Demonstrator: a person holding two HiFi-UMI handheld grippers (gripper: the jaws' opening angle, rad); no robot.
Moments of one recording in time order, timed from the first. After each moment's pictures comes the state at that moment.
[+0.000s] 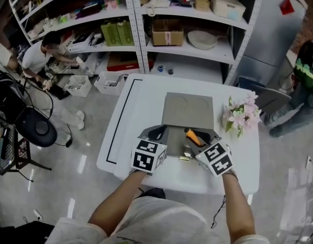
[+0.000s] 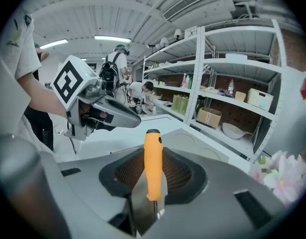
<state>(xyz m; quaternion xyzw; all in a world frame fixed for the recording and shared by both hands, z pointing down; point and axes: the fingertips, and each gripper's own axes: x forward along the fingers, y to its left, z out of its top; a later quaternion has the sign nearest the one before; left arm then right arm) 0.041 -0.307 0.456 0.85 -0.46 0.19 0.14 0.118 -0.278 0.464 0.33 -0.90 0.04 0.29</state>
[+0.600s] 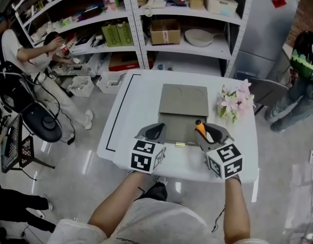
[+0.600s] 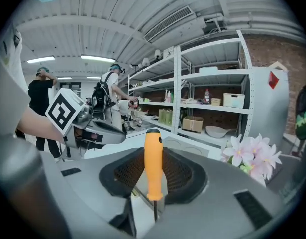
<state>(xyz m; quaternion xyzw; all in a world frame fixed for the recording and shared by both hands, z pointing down) 0.058 -0.243 0.441 0.85 -0.48 0.18 0.12 0.173 -0.220 0.415 0.42 -0.89 0.06 0.18</state>
